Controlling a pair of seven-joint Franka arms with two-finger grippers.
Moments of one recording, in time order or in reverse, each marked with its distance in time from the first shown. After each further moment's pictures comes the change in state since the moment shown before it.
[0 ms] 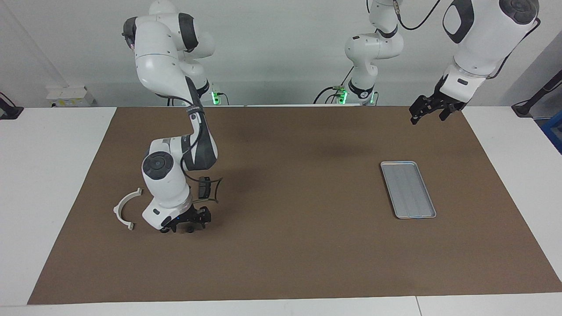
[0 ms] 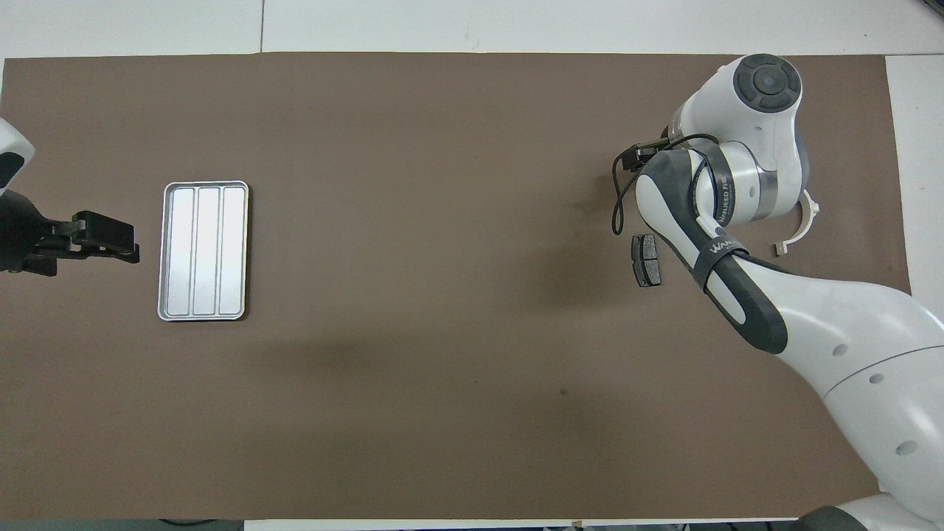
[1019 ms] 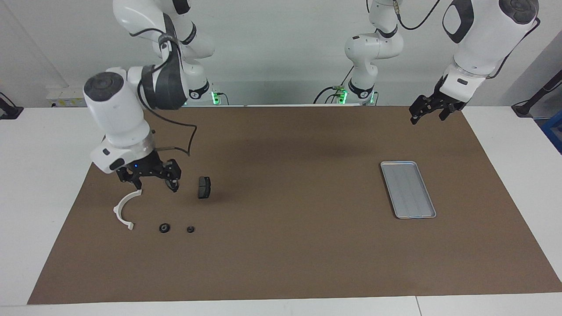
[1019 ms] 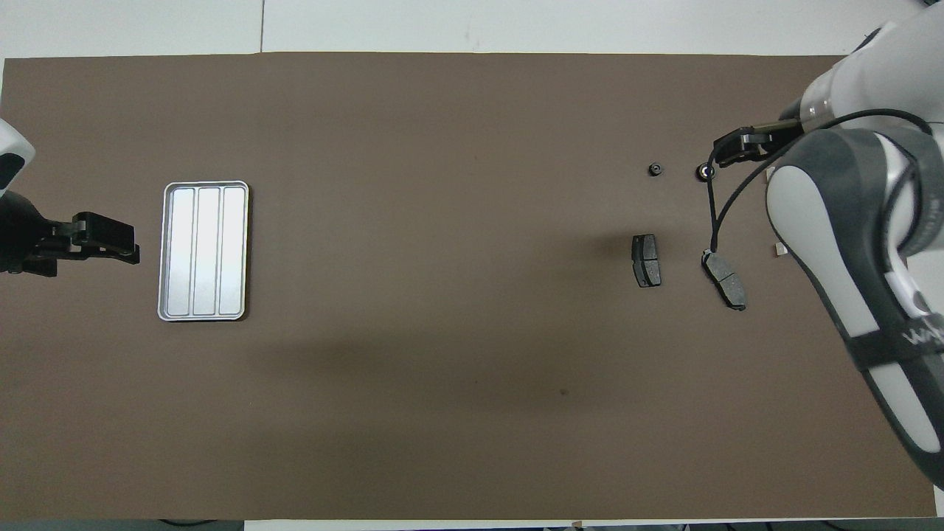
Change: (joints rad) left arm 0.000 0.000 0.000 0.000 0.000 0.000 0.000; right arm -0.057 -0.419 -0.003 -0.073 0.013 -0.340 0.000
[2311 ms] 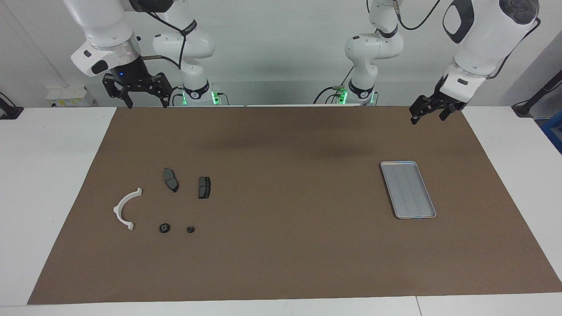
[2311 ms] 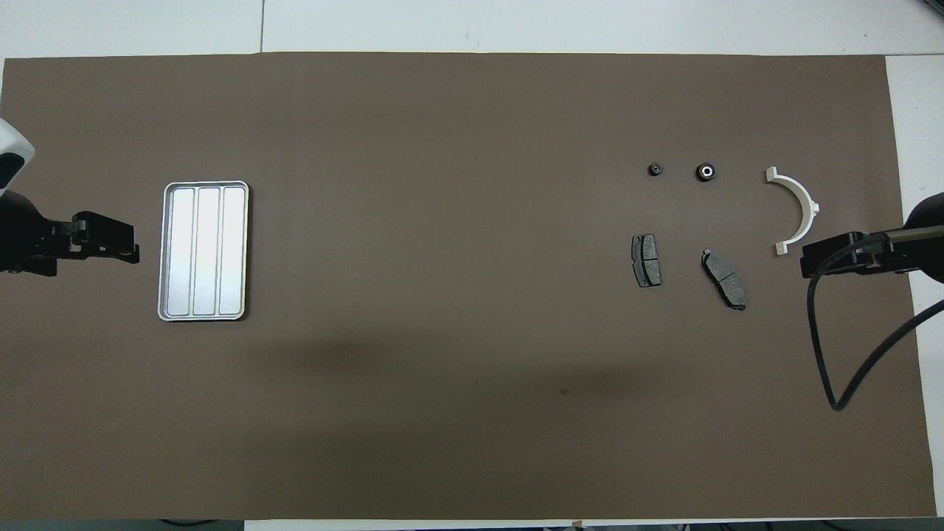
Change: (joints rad) left arm 0.000 0.000 0.000 0.000 0.000 0.000 0.000; right arm -0.010 -0.313 0.005 -0.072 0.030 -0.377 0.000
